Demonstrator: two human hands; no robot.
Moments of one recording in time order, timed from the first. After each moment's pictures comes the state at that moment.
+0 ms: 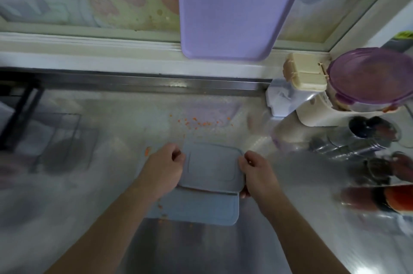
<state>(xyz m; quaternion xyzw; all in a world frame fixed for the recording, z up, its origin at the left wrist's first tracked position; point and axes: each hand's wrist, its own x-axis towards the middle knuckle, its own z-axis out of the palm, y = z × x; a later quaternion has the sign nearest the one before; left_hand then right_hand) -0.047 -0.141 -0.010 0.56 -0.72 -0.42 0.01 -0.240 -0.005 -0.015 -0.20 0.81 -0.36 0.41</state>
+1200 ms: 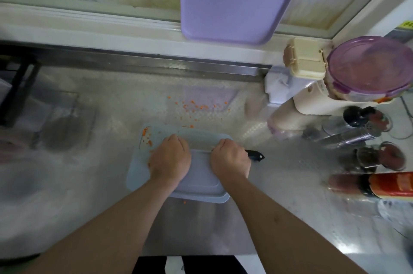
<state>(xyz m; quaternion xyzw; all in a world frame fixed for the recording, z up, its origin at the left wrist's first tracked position) -0.075 -0.105 -0.047 0.62 -0.73 -0.27 0.00 -0.200 -0.037 -0.032 -0.30 0.92 -0.09 0.25</state>
